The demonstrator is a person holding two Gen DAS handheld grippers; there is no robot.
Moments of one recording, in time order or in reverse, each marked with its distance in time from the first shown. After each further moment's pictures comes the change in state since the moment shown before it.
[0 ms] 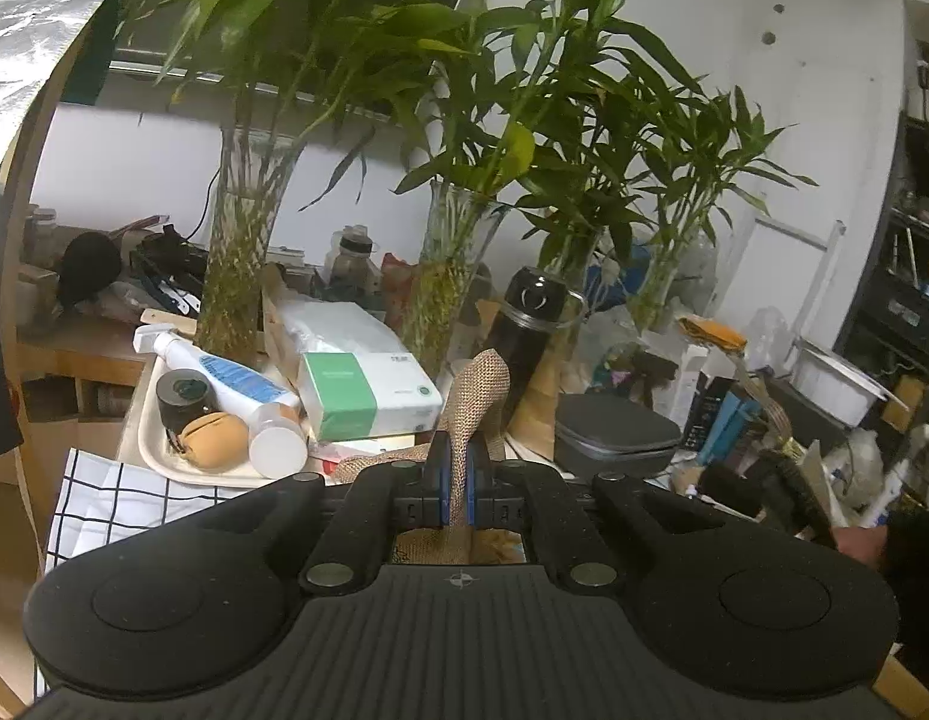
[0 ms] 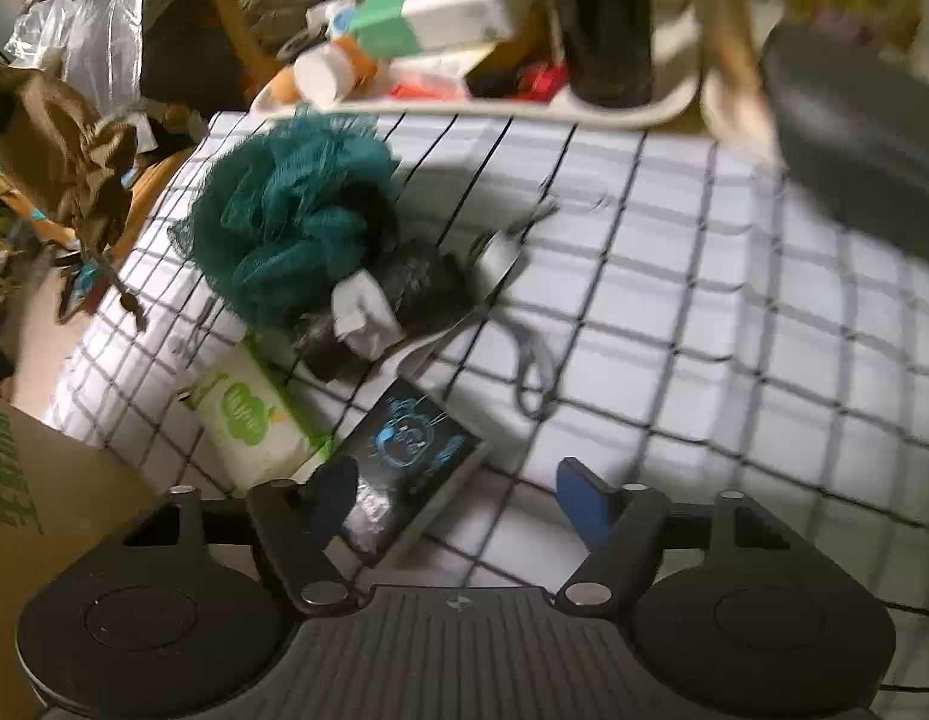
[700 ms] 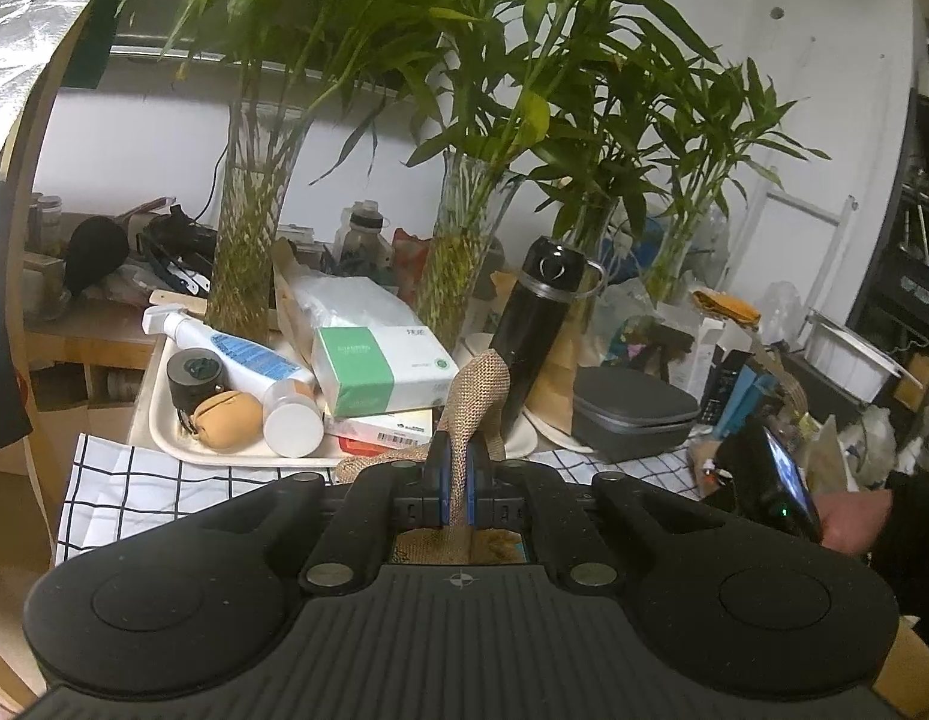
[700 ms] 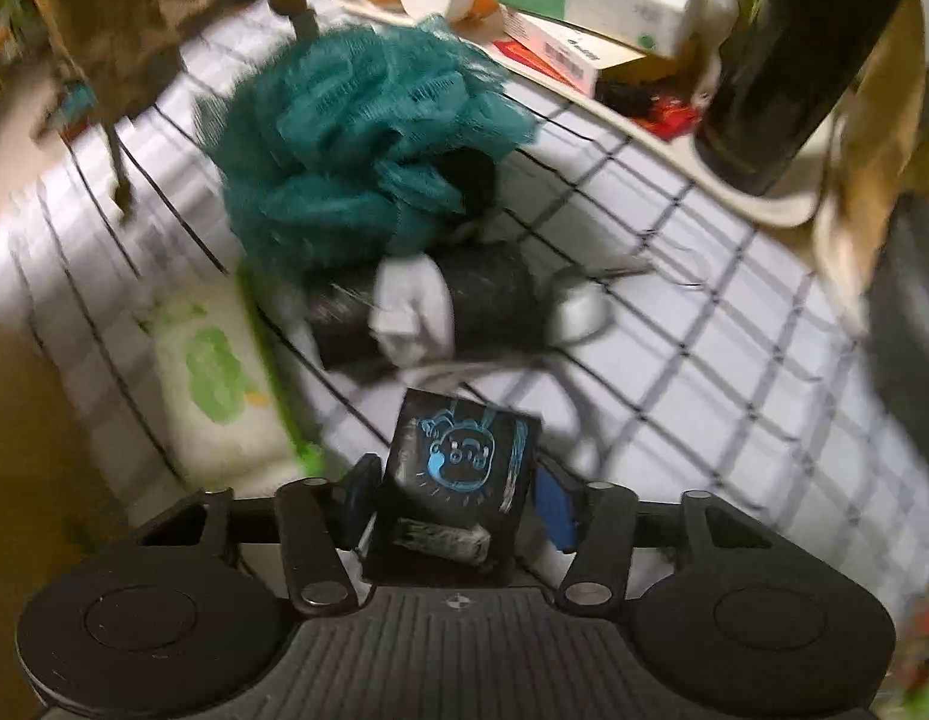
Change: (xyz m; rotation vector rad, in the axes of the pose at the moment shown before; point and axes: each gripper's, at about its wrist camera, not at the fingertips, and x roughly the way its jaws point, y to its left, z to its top) left arm 0.009 0.009 -0.004 0.015 0.054 0.017; right arm 0.041 0.064 0.021 -0.401 0.094 -0.237
